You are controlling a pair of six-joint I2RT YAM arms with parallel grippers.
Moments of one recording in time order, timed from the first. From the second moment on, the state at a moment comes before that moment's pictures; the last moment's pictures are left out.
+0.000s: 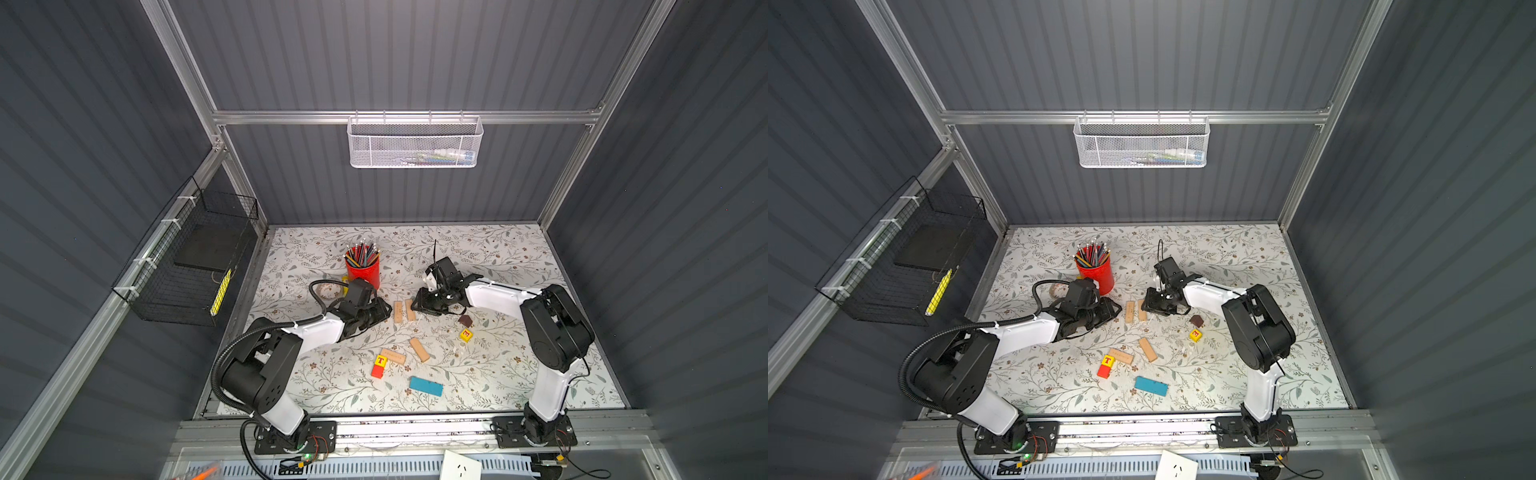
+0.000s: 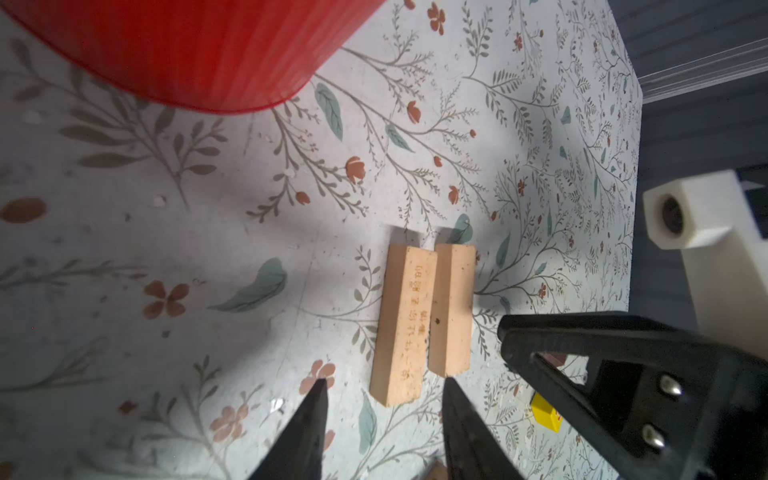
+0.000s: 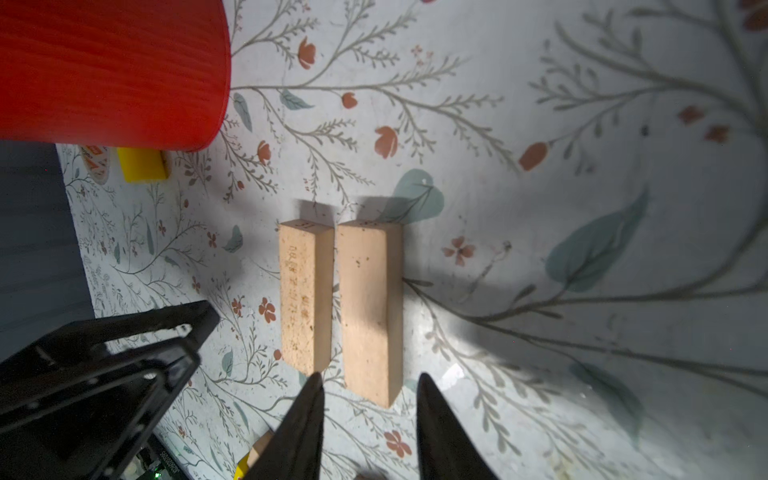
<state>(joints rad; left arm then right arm) -0.56 1.63 0.75 0.09 0.21 -0.89 0.56 1.89 1.17 -0.33 -0.37 0.64</state>
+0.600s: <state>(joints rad) -0.56 1.78 0.79 0.21 0.33 -0.91 0.56 1.95 1.17 -0.31 -0.41 0.64</state>
